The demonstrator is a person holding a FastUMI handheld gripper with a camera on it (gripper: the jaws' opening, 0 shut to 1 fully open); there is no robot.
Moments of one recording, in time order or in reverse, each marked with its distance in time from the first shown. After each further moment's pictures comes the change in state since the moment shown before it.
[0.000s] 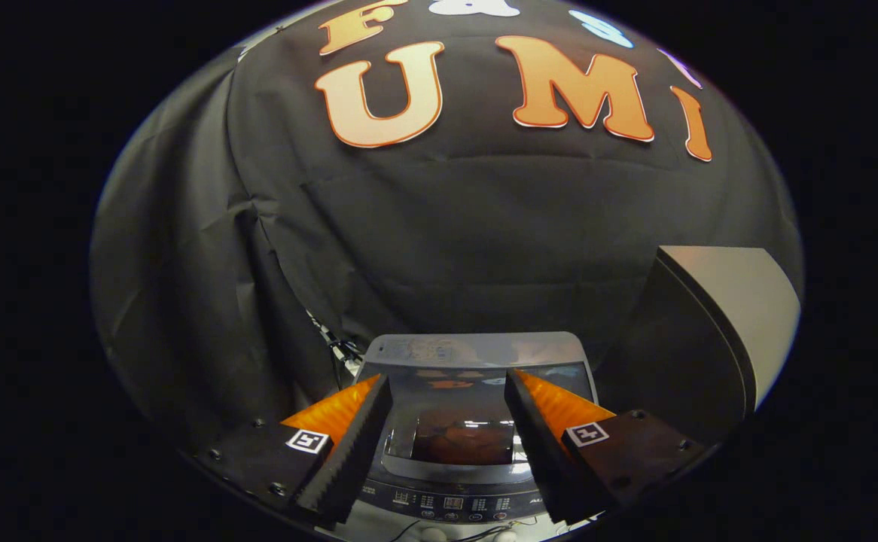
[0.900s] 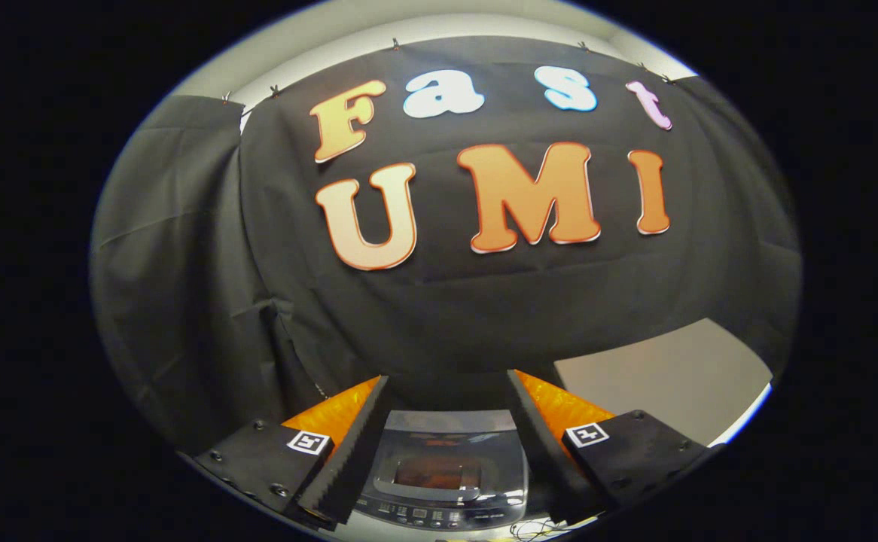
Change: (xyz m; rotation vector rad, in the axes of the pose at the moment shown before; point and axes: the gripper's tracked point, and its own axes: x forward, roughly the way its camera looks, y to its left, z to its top) arm -0.184 -0.081 0.136 0.009 -0.346 -0.004
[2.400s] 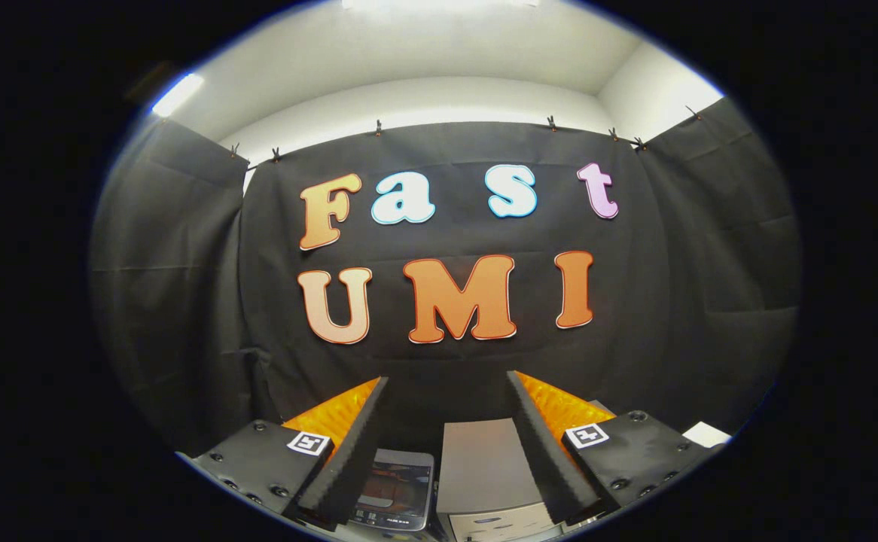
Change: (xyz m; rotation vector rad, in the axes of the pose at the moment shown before) arm -0.192 -0.115 0.117 -0.095 -0.281 -0.079
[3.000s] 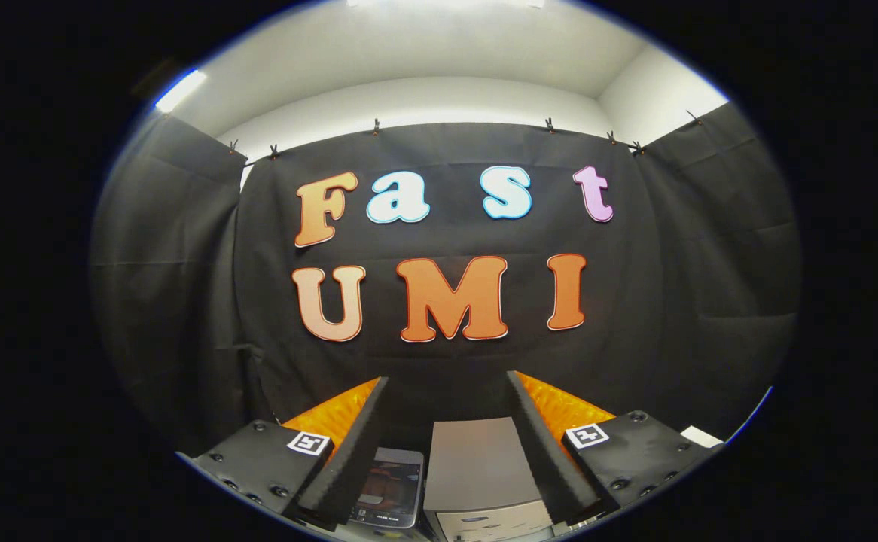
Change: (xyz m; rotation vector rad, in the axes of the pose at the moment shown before) arm -0.008 -0.011 0.002 -0.013 0.015 -0.023
